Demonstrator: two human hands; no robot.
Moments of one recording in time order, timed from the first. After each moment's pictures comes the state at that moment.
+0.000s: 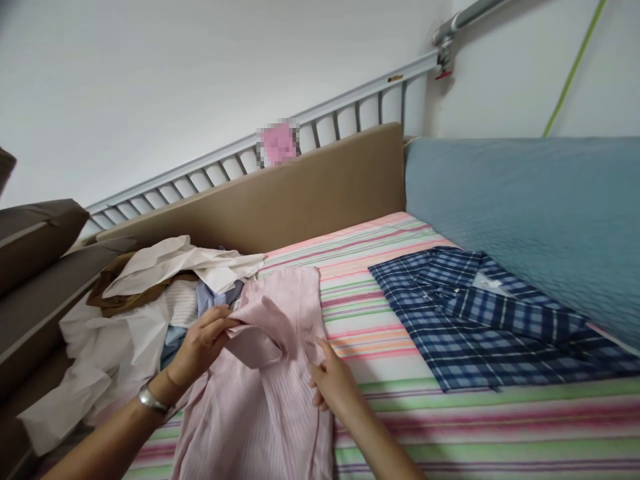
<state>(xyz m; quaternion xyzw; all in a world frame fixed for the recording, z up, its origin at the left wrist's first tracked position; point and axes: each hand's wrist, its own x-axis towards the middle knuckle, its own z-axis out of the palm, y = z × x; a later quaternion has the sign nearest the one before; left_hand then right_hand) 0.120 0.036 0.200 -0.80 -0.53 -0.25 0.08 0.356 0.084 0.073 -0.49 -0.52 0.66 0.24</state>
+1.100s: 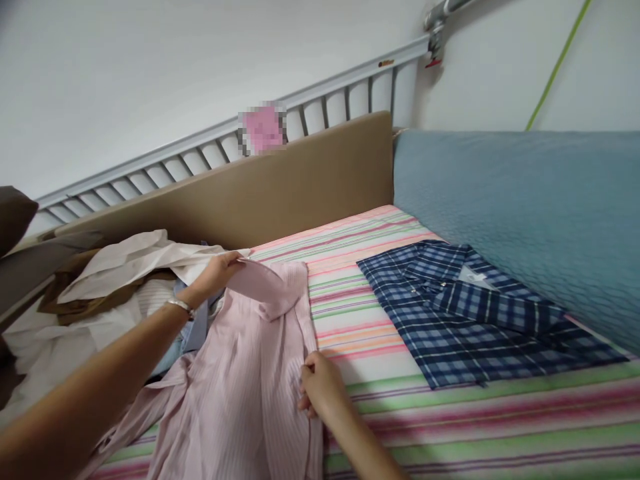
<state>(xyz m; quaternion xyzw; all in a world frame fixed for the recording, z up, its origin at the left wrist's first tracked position) 0.111 0.183 0.225 -0.72 -0.66 -0.22 -0.03 0.348 0.090 0.059 -0.56 -0.49 0.64 0.19</state>
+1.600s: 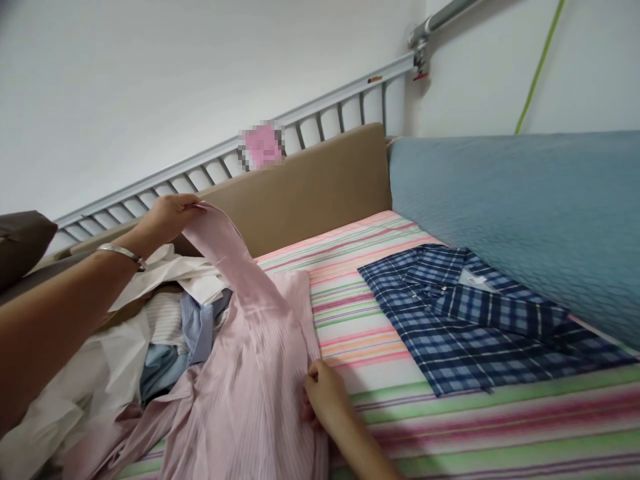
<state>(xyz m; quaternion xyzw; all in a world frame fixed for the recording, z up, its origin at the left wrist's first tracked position) 0.111 0.191 0.388 -0.71 -0.65 -0.19 0.19 0.347 0.089 0.054 -0.55 -0.51 0.63 0.20</state>
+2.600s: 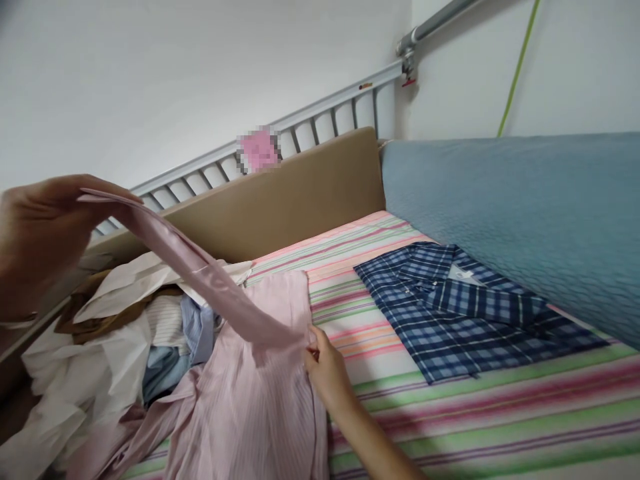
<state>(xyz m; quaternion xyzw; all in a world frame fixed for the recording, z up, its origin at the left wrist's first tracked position) 0.162 0.073 0.422 -0.70 -0.55 -0.43 0.18 0.355 0.106 0.060 -0.46 -0.56 0.52 0.44</state>
